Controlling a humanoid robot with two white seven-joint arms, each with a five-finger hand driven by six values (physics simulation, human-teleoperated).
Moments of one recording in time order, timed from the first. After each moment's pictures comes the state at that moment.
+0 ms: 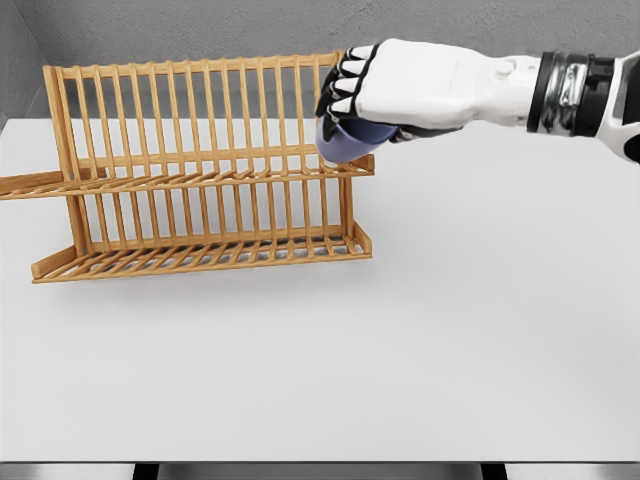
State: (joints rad) left arm 0.05 0.00 -0.22 -0.09 0.12 -0.02 -0.34; right arm -0.99 -0.70 0.70 -1.75 0.32 -0.47 0.61
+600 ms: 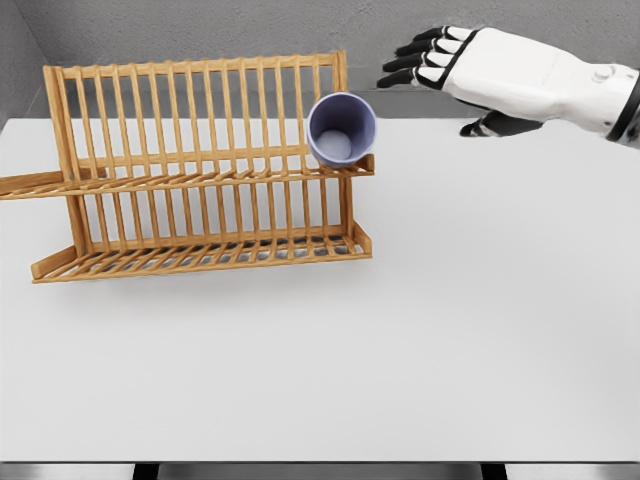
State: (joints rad) left arm 0.05 0.00 -0.22 -0.09 0.12 -0.02 -0.34; right arm -0.69 -0.75 0.35 -1.72 0.31 -0.50 0.61
